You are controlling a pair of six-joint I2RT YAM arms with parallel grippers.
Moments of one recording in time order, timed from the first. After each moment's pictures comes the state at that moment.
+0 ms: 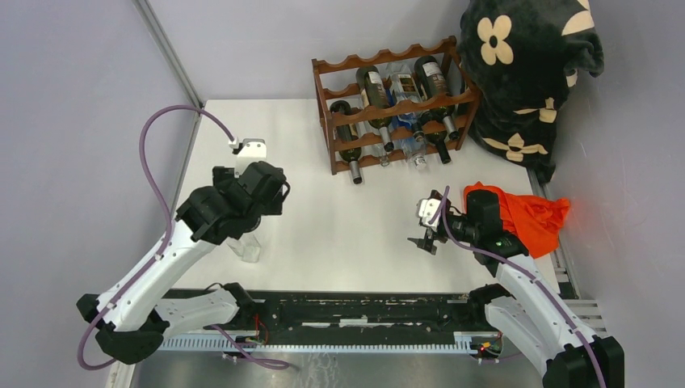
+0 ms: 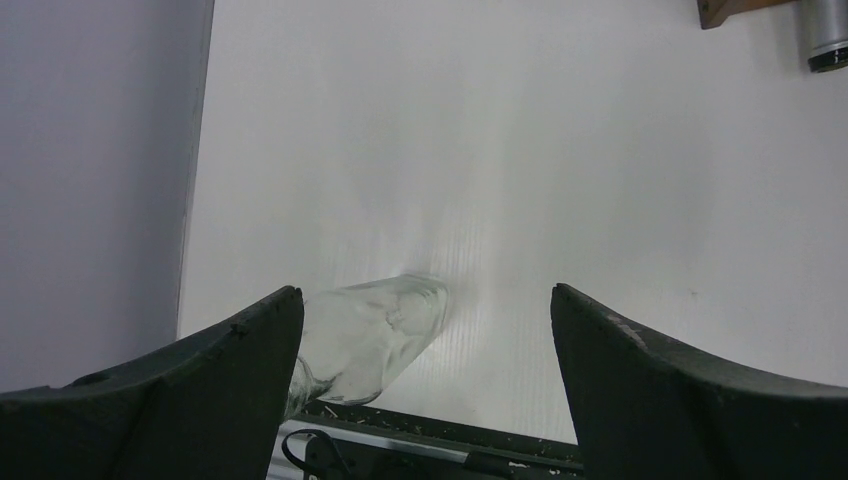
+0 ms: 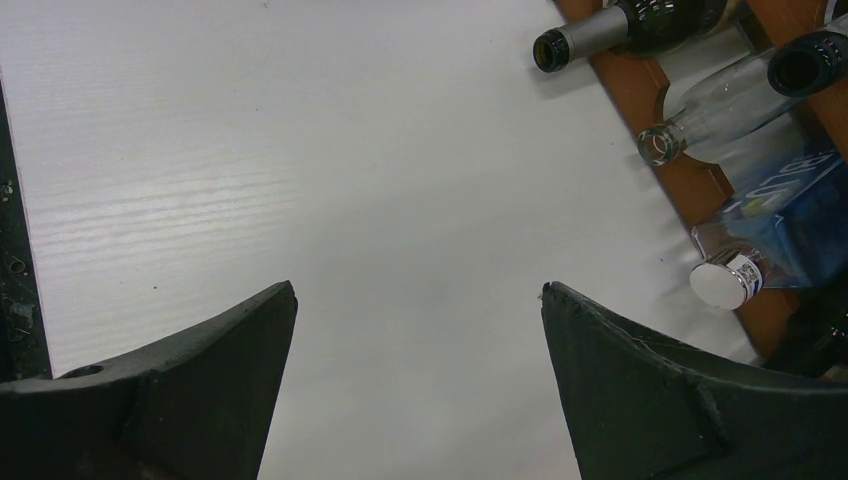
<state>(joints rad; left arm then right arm) -0.81 1.02 1.30 -1.25 -0.80 -0.55 0.28 0.78 0.45 -0.24 -0.73 -0.78</state>
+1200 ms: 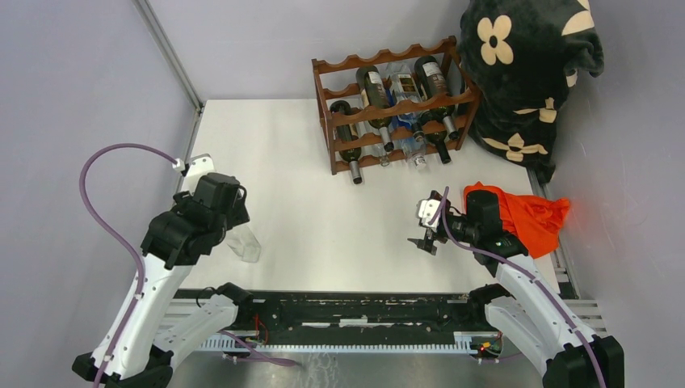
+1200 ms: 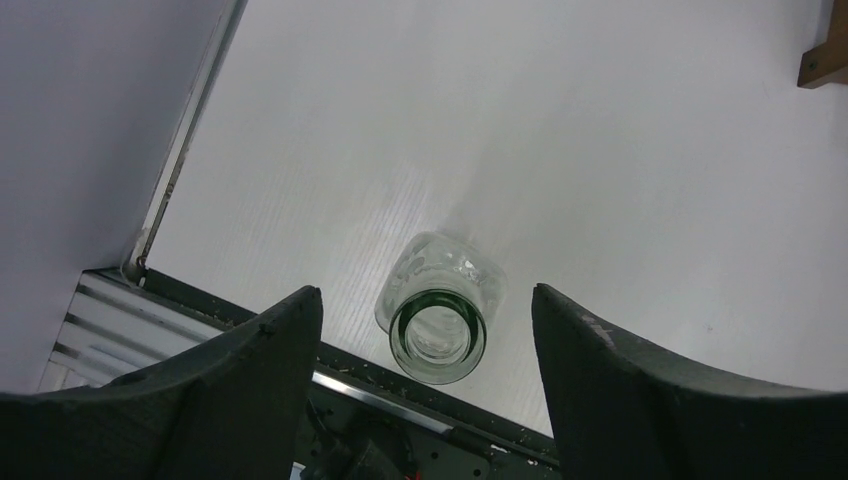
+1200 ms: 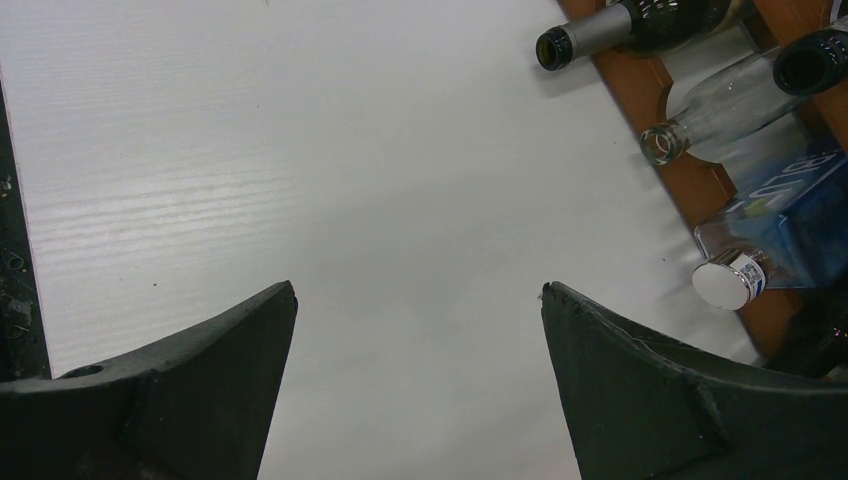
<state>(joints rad) -0.45 0.82 1.21 -1.29 -0.64 -0.59 0.28 0.78 0.44 -0.24 -0.73 -0.79</state>
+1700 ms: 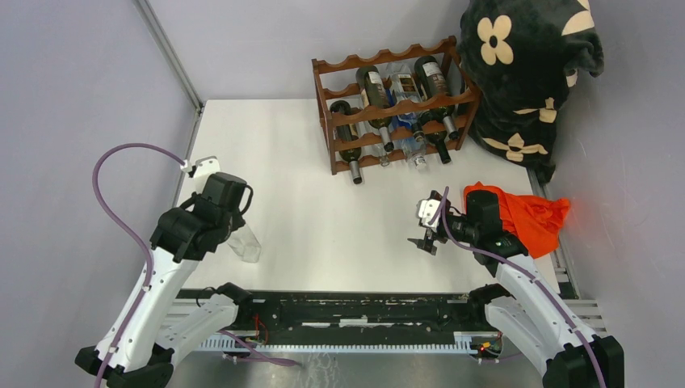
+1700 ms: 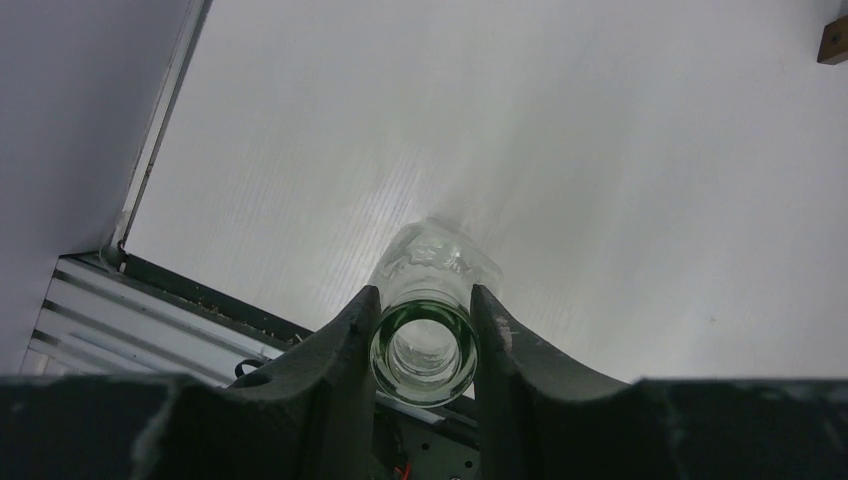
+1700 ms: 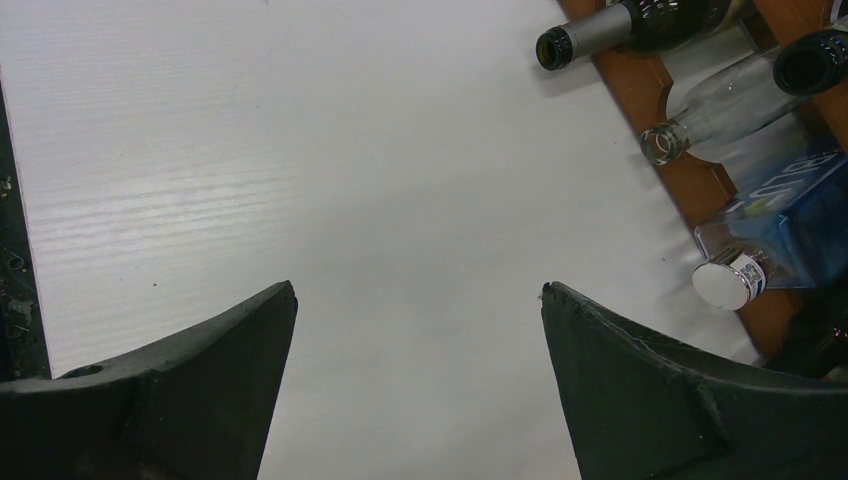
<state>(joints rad) -0.45 0.83 1.15 -1.27 -0.62 -0.63 0.28 0.78 0.44 -0.24 -0.73 -0.79</state>
